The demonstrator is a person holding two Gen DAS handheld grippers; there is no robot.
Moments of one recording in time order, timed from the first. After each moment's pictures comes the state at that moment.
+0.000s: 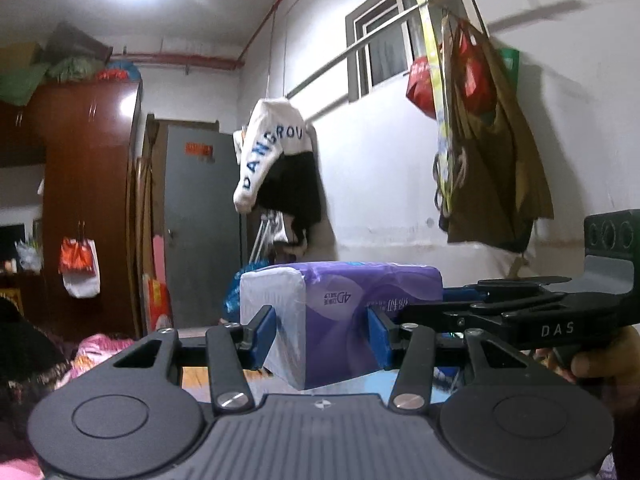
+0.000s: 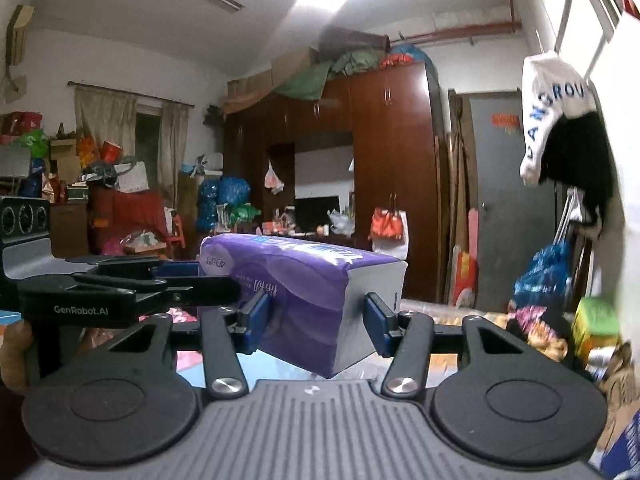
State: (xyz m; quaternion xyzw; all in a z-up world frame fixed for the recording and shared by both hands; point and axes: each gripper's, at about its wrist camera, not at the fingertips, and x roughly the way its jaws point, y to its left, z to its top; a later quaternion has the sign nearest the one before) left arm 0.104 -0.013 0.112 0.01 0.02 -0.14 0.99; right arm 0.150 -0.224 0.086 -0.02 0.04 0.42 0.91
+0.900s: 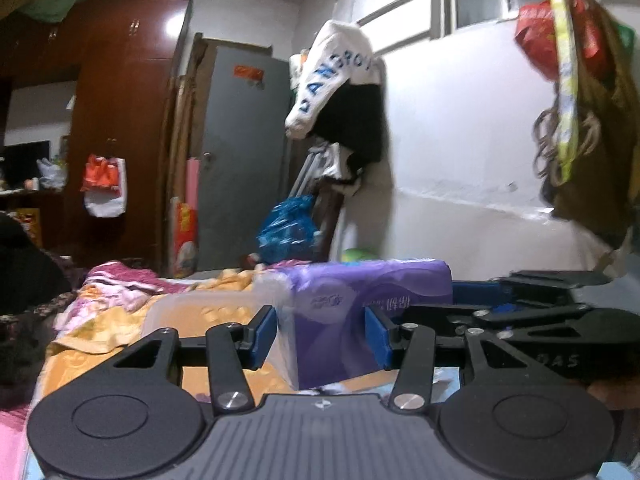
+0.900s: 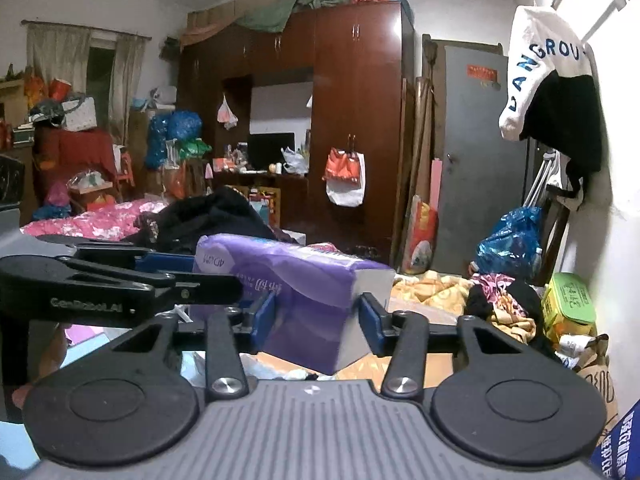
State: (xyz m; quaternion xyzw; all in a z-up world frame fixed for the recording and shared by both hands) left arm 0.278 0.026 0.075 -0.04 0.13 -0.08 0.99; right arm 0.262 -0.160 0.035 -0.08 0.11 0.35 0.93
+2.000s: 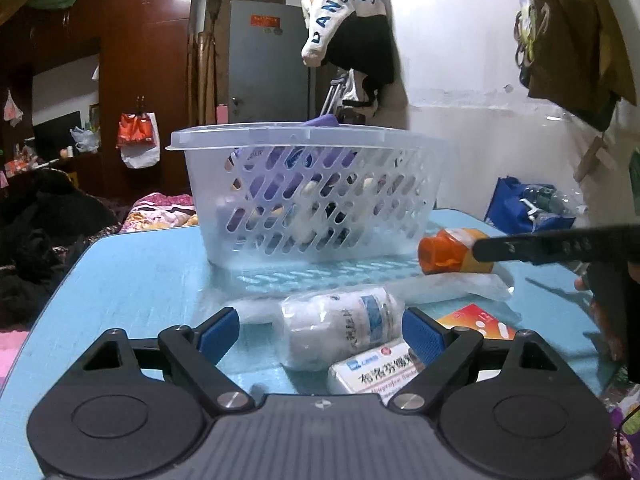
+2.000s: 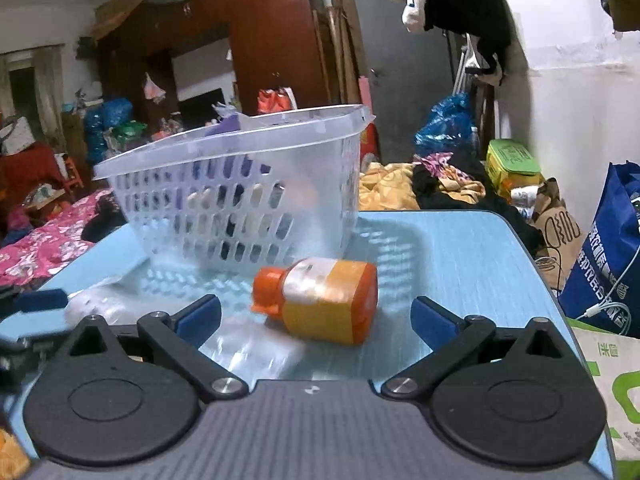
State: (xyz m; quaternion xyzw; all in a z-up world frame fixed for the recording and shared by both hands) left arm 0.116 -0.016 -0.020 0.00 0.21 -0.03 0.98; right arm 0.187 -0.258 -0.037 0.01 0.24 0.26 0.93
